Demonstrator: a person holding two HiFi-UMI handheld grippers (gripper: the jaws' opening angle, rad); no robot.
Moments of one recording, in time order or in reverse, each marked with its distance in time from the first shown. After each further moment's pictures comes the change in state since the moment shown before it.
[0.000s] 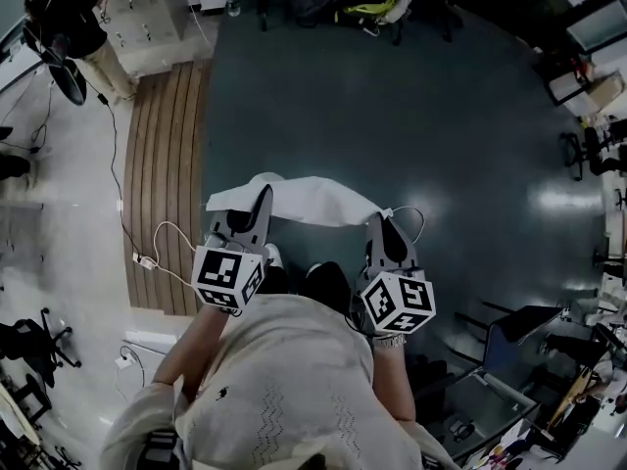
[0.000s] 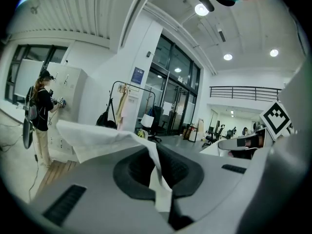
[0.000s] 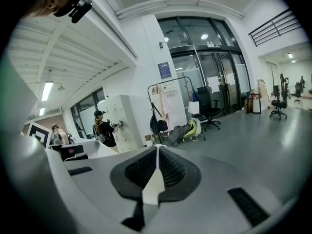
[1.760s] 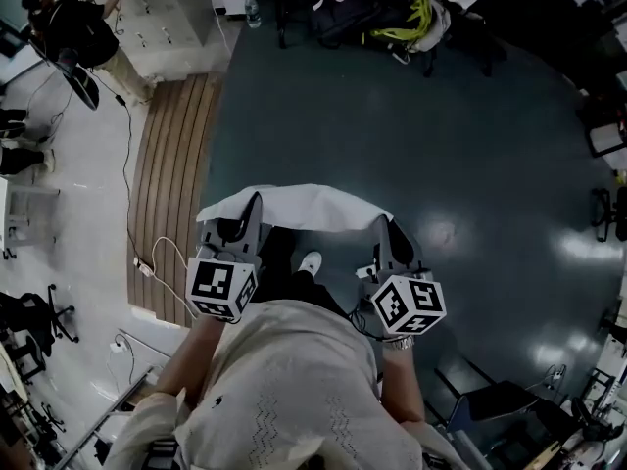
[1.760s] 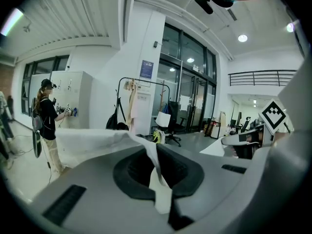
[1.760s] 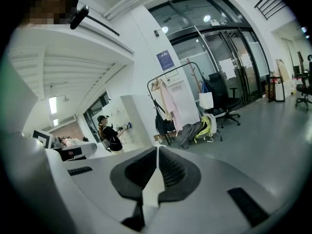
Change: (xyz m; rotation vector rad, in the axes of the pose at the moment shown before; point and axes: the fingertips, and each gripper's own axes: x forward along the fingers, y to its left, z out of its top) left arm 0.292 0.034 0.080 0.023 0.047 0.231; right arm 0.269 -0.179 0.145 0.049 0.083 0.214
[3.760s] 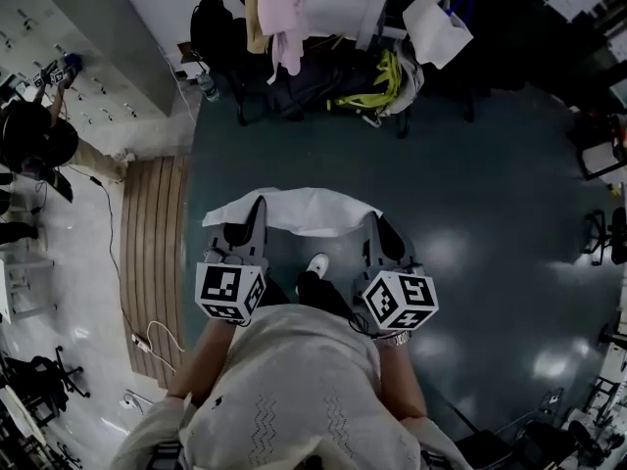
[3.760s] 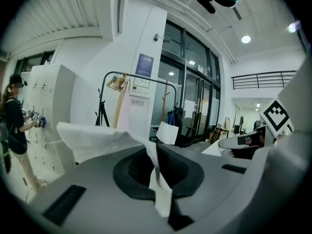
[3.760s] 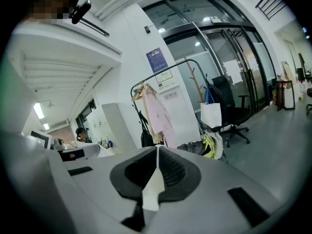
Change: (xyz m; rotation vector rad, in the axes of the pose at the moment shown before) left arm 0.457 0.039 0.197 0.000 -0.063 -0.023; right arm 0.353 -0.187 0.286 -0.015 -0.066 -0.011
